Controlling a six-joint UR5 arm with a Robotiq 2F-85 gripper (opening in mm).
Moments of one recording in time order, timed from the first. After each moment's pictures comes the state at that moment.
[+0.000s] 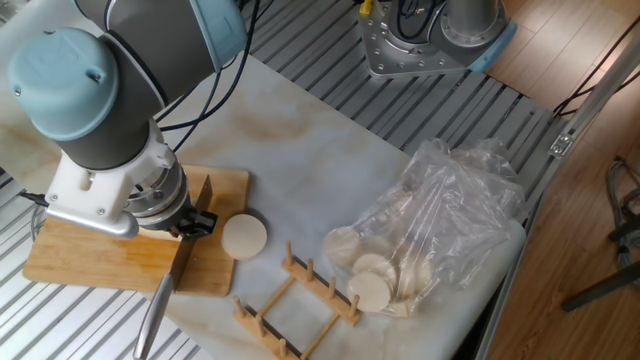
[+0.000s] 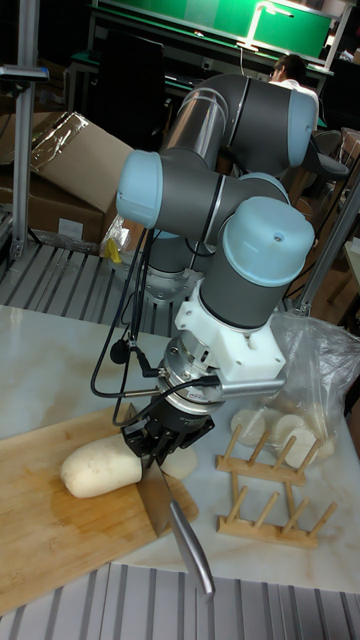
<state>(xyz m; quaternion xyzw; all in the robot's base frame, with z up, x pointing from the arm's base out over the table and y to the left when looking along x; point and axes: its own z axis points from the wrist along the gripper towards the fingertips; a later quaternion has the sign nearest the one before) 0.674 -0.001 0.089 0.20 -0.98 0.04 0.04</state>
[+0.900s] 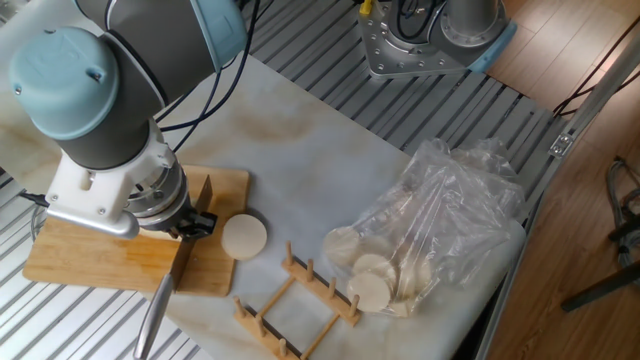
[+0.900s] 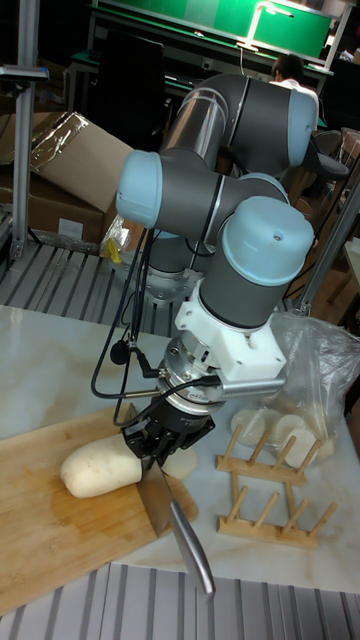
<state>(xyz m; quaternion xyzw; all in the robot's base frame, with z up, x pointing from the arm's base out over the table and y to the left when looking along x) 0.675 0.000 0.089 0.21 -0.98 0.03 0.04</state>
